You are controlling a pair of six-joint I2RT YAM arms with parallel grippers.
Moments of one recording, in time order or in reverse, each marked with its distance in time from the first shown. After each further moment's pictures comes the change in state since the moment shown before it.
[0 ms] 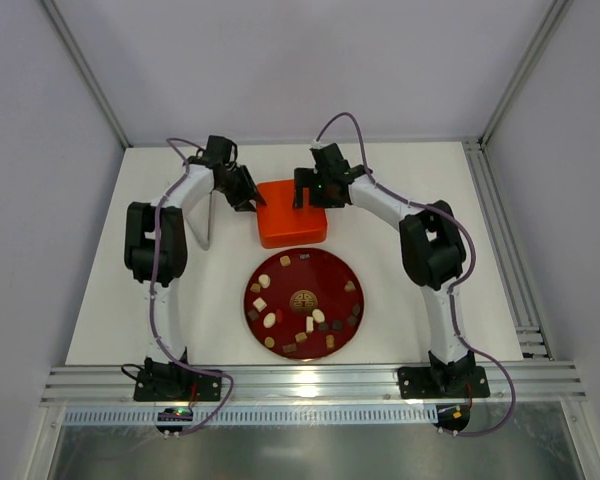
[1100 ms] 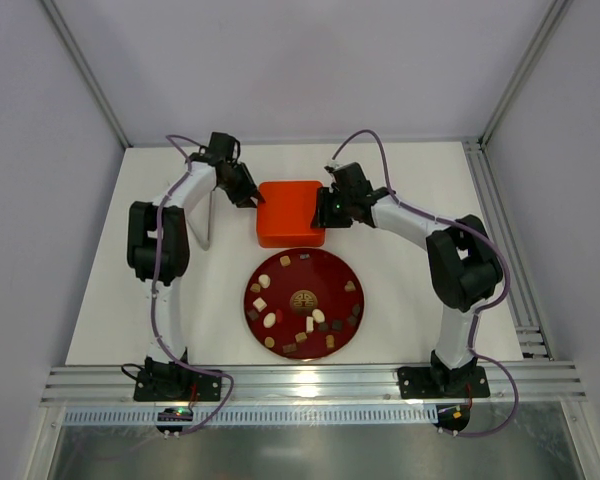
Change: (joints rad) left arm -0.012 0.024 0.057 -0.033 -0.074 -0.035; right arm -0.028 -0.281 -0.445 0.162 -0.128 -0.011
